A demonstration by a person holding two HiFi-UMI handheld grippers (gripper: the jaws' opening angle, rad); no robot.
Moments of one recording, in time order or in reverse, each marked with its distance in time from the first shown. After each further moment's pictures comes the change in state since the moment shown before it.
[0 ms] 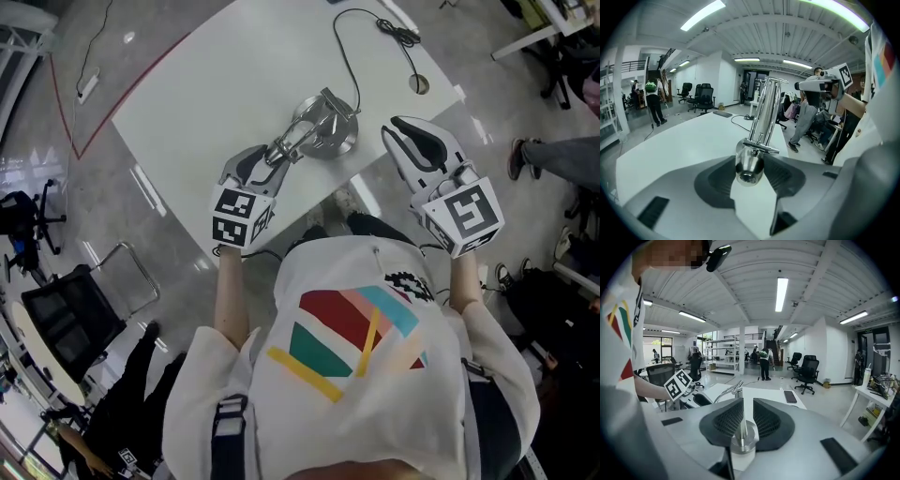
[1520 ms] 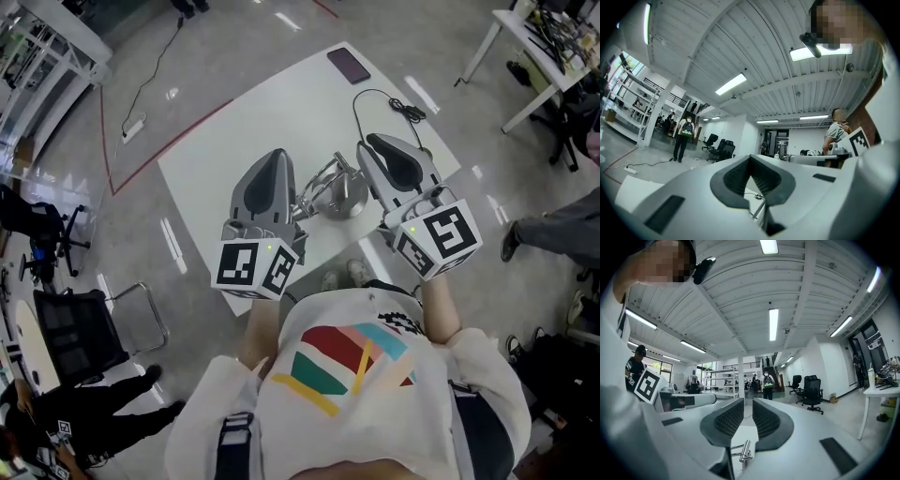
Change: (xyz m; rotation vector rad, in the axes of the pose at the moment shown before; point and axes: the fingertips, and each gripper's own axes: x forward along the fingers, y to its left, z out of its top) left arm -0.144 -0.026 0.215 -0.144 -0.789 0.253; right arm -0.001 0.018 0.129 0.083 -0.394 0.003
